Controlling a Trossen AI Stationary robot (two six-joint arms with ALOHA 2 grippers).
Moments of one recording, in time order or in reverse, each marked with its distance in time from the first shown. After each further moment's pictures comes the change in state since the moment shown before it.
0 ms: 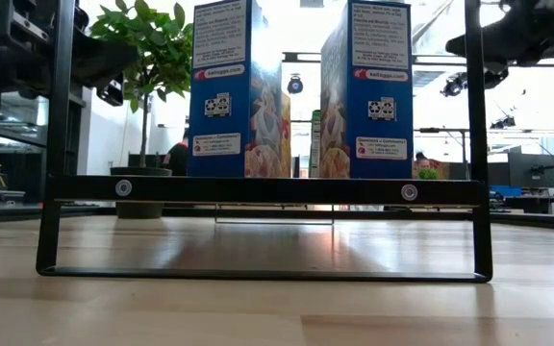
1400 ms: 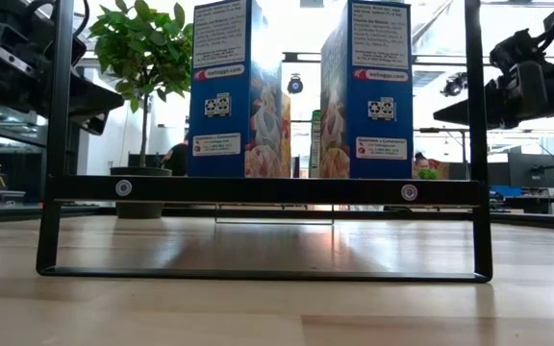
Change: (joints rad) left arm -0.011 -0.252 0.001 -0.502 -0.059 -0.009; right arm -0.310 -0.105 -0.240 0.102 -0.104 -0.194
